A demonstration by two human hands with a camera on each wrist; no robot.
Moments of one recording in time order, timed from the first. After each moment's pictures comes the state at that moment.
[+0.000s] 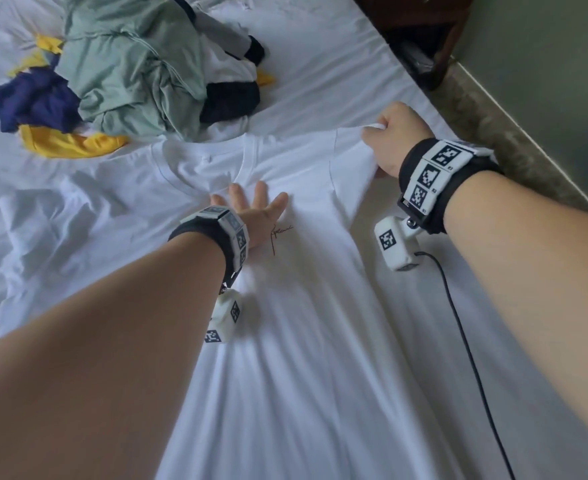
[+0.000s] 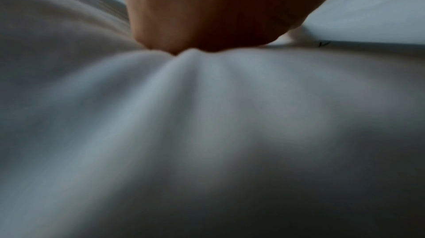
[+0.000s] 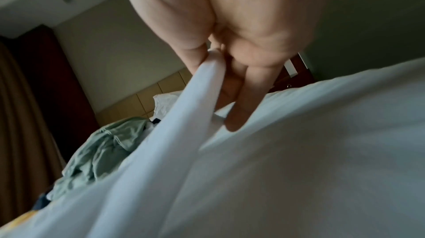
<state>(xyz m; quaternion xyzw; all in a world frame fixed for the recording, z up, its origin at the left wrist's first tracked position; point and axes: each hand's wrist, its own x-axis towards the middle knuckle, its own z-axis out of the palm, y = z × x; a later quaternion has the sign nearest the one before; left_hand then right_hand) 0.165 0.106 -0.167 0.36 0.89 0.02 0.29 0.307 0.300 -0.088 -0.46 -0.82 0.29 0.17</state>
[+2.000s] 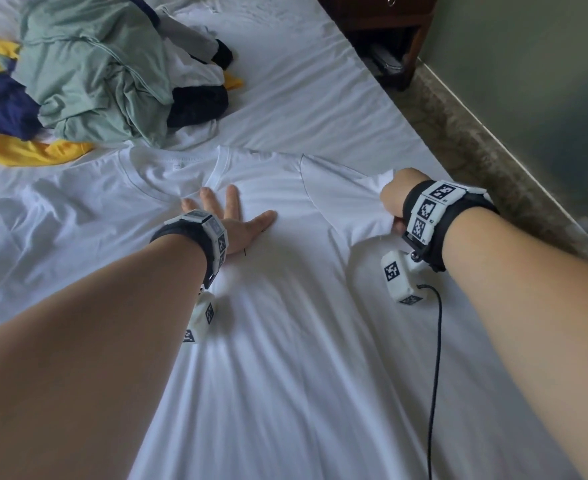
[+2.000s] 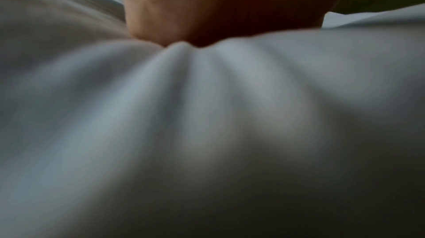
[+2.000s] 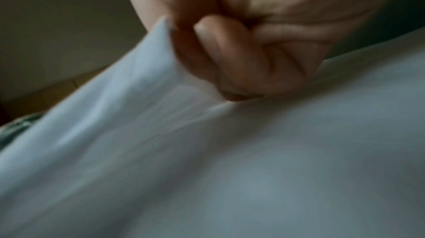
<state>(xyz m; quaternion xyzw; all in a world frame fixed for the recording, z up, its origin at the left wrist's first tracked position) 0.184 0.106 -0.159 0.31 0.90 0.00 0.31 0.381 0.297 -0.102 -0.57 -0.78 0.21 -0.15</state>
